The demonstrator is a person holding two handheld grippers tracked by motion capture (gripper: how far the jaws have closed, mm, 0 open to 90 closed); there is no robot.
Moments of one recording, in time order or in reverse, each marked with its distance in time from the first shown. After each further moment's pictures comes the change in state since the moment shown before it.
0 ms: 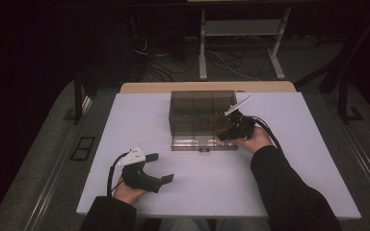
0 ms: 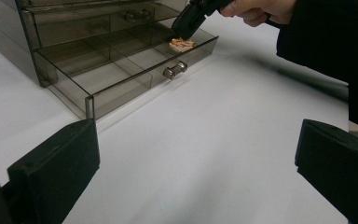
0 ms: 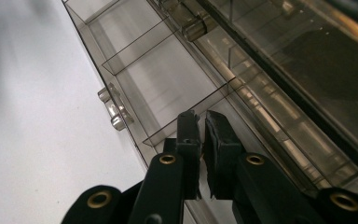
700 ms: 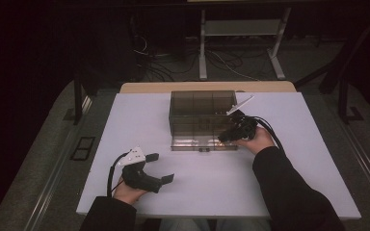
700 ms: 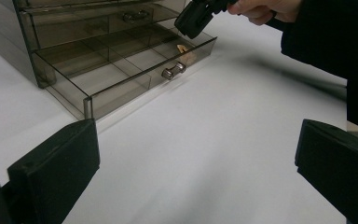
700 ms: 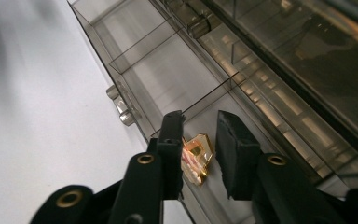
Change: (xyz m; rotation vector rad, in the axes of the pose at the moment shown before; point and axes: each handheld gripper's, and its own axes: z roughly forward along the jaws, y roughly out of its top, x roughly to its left) left arm -0.001 0.000 0.000 -0.003 -0.006 0.001; right arm 0.005 -0.002 -0.010 -0.005 -0.007 0.024
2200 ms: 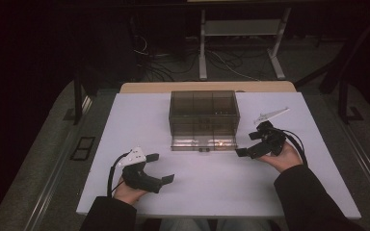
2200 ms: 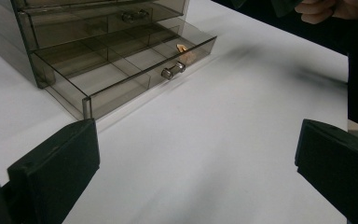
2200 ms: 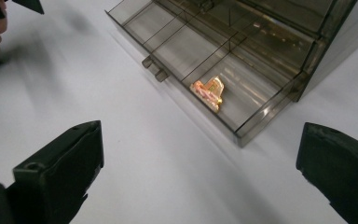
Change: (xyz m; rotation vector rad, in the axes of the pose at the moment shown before) left arm -0.001 0.000 0.000 0.002 0.006 0.004; right arm 0.031 -0.060 -0.064 -0.141 -0.041 0.083
